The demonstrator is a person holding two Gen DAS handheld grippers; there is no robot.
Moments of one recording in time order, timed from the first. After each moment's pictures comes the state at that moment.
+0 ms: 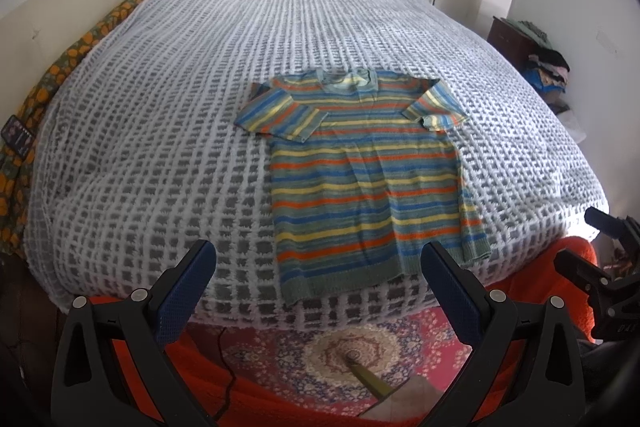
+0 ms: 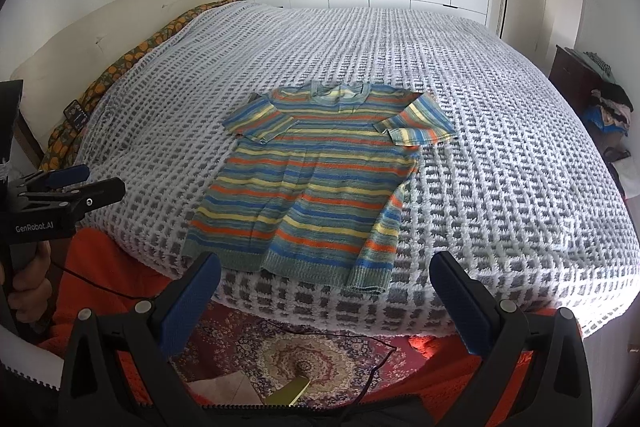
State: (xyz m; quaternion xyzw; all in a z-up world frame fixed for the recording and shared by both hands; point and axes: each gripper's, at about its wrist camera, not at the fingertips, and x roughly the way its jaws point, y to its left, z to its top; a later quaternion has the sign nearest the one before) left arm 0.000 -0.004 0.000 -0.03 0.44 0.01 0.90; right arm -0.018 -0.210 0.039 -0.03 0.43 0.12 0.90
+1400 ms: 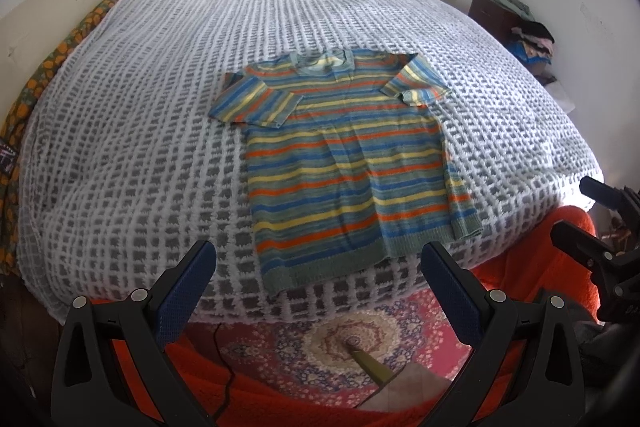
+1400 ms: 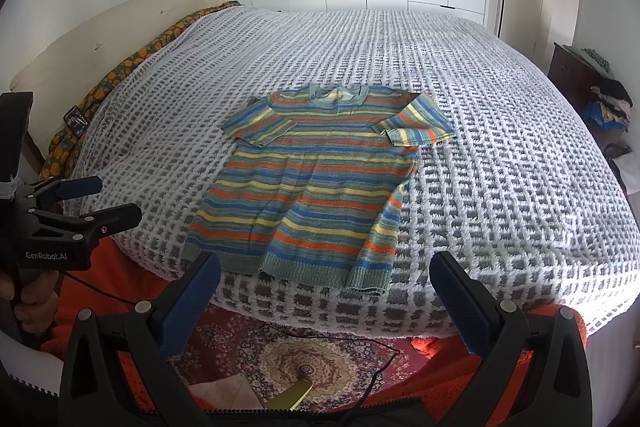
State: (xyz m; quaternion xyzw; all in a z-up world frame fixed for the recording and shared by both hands) left arm 0.006 -0.025 -0.012 0.00 0.46 -0.03 0.89; right arm -0.016 -0.214 0.037 -0.02 0.42 0.12 0.90
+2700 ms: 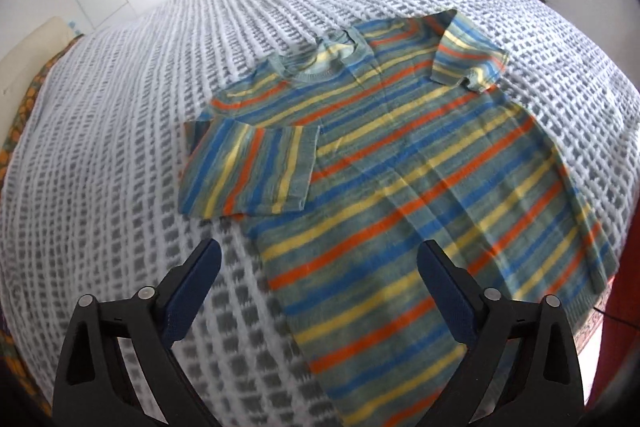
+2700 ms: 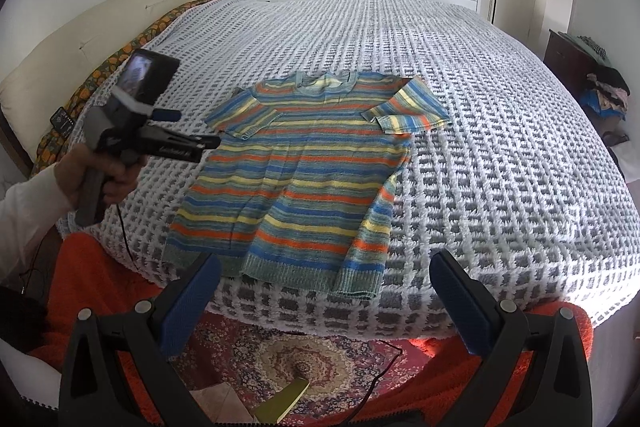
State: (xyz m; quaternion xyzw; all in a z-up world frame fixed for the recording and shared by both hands) left arm 0.235 -0.006 -0.116 0.15 0.48 -0.09 0.86; right arm 0.009 -0.230 0.012 -0.01 0.44 0.10 0.89
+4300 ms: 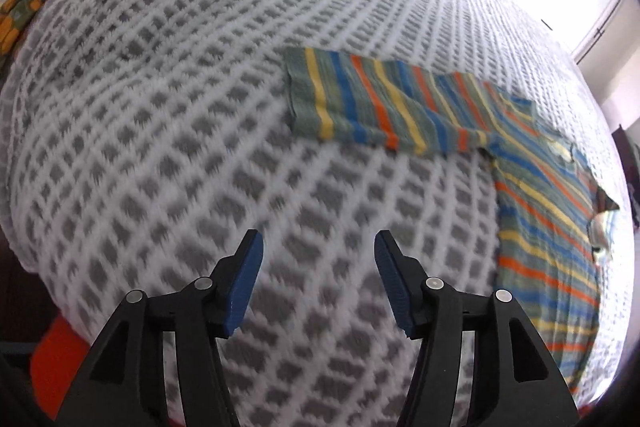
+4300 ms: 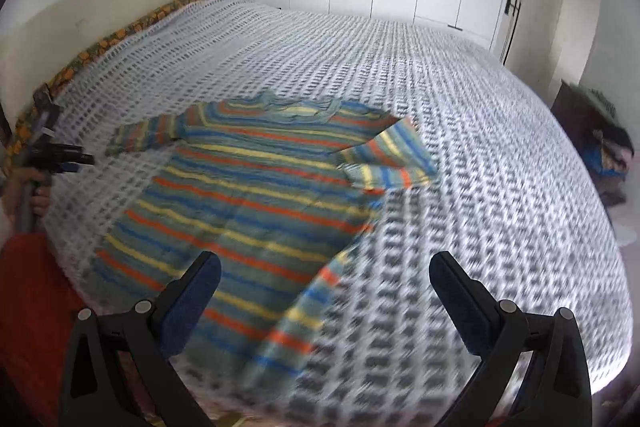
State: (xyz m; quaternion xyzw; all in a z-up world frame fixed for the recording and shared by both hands) left arm 0.111 0.229 -0.157 -0.23 0.50 0.18 0.82; right arm 0.133 -0.261 -0.025 -0.13 0.40 0.12 0.90
